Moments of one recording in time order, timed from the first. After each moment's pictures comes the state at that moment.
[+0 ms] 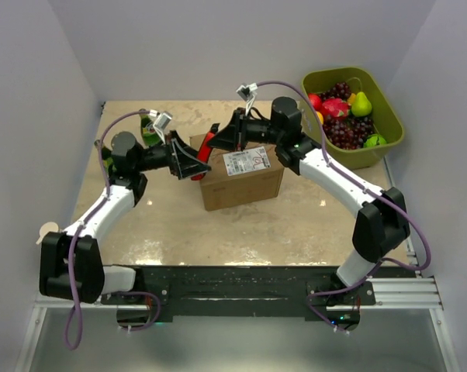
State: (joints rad) left arm -0.14 1.29 0.83 0.49 1.16 -0.71; right arm 0.57 1.66 1.41 0.23 -0.80 0.62
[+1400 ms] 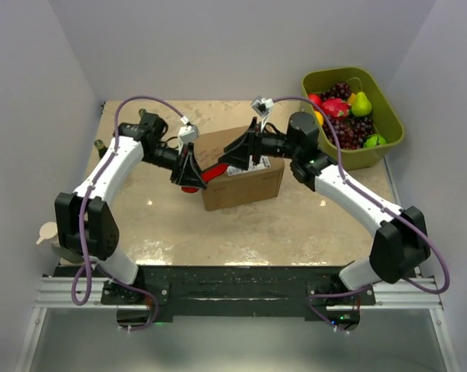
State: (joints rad) left arm -0.20 1.64 1.44 -1.18 1.25 0.82; right arm 0.54 1.47 1.18 0.27 -0.83 0.51
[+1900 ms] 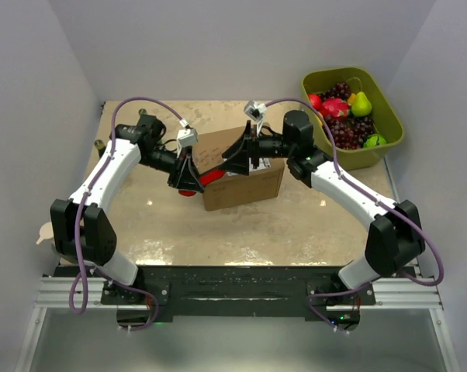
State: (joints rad) left arm -0.20 1.59 1.43 -1.24 1.22 0.85; right arm 0.53 1.53 1.21 0.22 -0.93 0.39
